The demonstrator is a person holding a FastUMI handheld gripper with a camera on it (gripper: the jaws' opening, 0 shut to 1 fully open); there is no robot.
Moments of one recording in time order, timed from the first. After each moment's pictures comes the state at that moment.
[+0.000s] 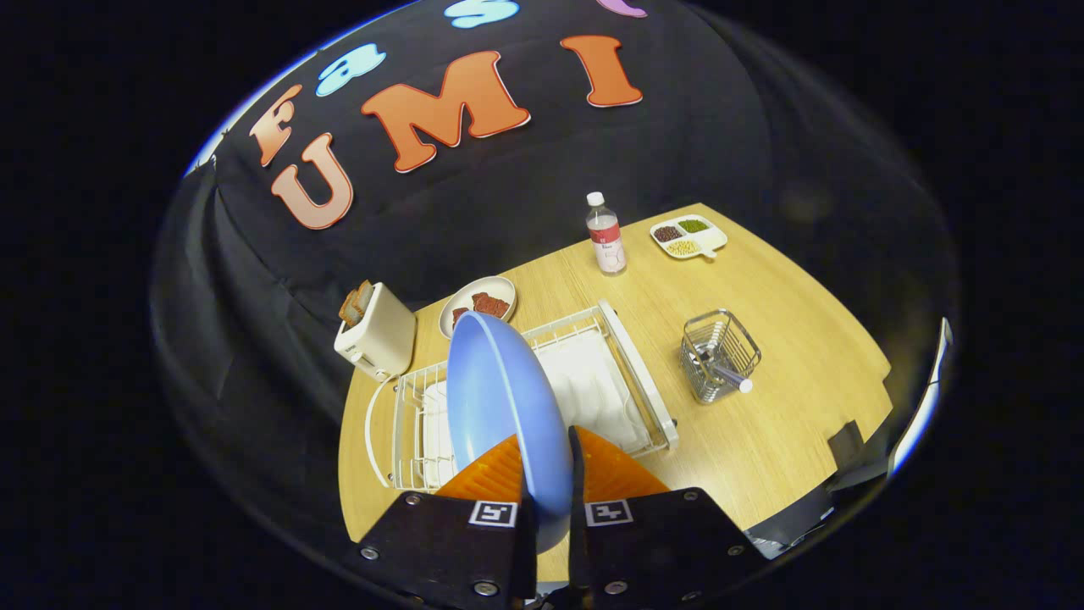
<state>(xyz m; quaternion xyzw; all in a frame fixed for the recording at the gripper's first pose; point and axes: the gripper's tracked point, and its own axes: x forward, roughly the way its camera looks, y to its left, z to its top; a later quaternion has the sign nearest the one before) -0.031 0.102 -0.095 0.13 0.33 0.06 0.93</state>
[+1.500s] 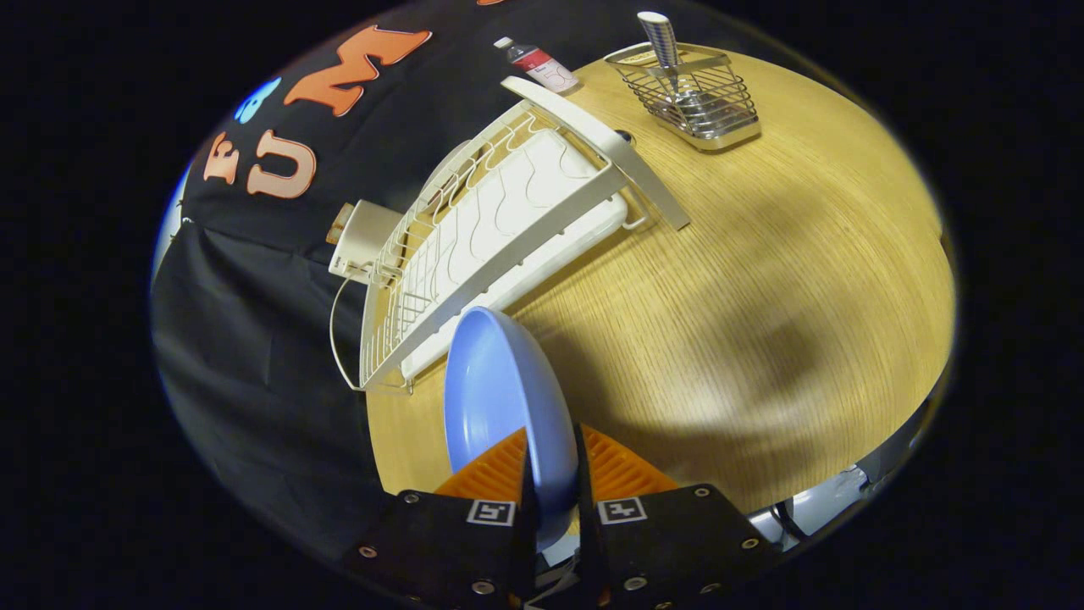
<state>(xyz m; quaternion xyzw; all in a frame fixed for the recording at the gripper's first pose) -0.104 0.105 -0.295 0.24 0.49 0.14 0.83</state>
